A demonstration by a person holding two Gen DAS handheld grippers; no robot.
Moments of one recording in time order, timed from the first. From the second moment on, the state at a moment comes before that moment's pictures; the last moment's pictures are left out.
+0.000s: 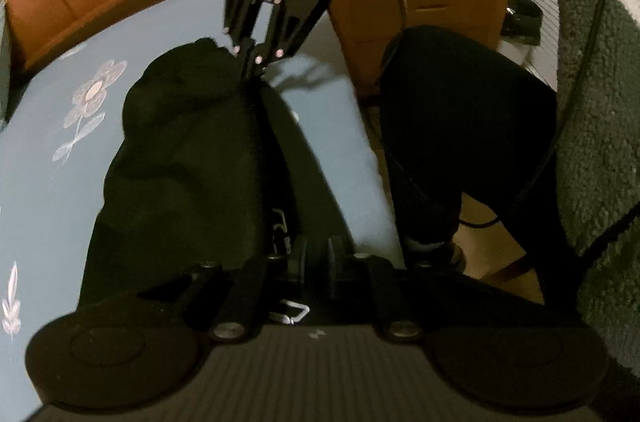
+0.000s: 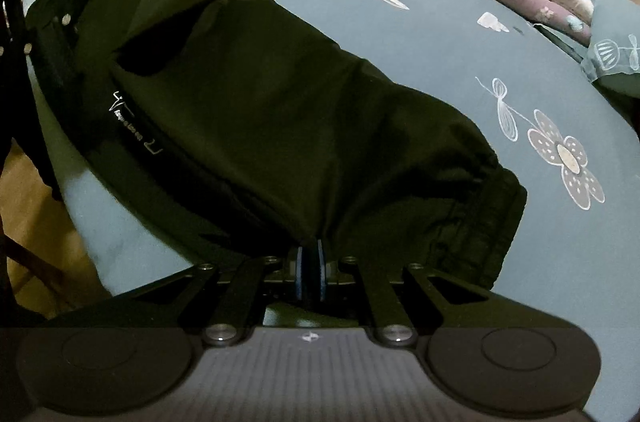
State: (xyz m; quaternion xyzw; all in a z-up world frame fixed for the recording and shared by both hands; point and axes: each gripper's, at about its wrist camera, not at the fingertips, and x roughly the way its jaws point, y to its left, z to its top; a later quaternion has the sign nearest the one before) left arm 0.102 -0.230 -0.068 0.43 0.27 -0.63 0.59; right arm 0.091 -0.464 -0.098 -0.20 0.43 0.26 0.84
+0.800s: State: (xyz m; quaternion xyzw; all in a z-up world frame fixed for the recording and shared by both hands) left arm 0.111 -0.134 -0.081 0.47 0.29 -0.48 0.68; right arm 0.135 -0.284 -0.081 -0.13 0.36 0.44 0.81
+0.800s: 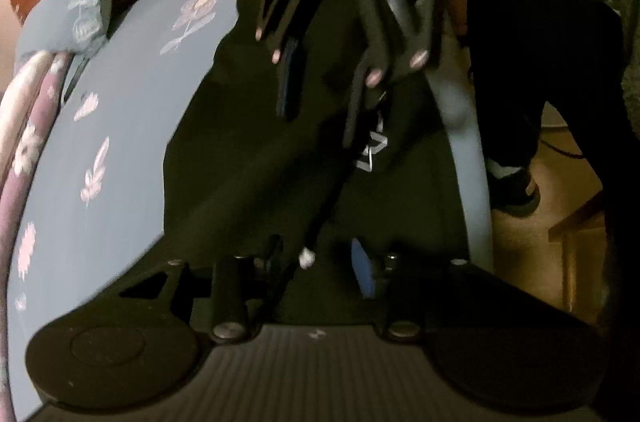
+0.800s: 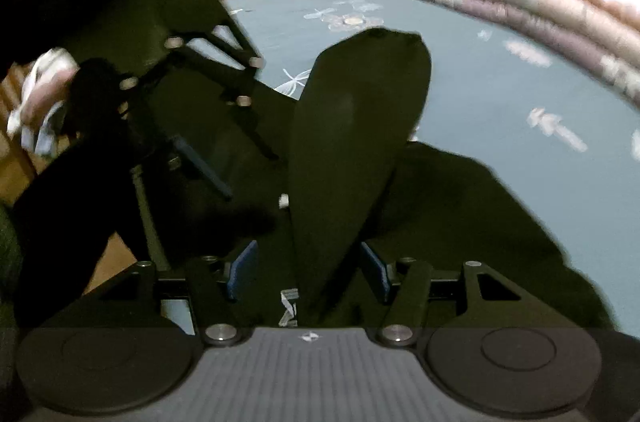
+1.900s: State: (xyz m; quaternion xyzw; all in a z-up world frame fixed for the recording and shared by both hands) left arm 0.192 -0.058 -0.041 0.10 0.40 -0.37 0.83; right arm 0.130 -0.242 -0.101 -0.07 0.34 0.55 0.76
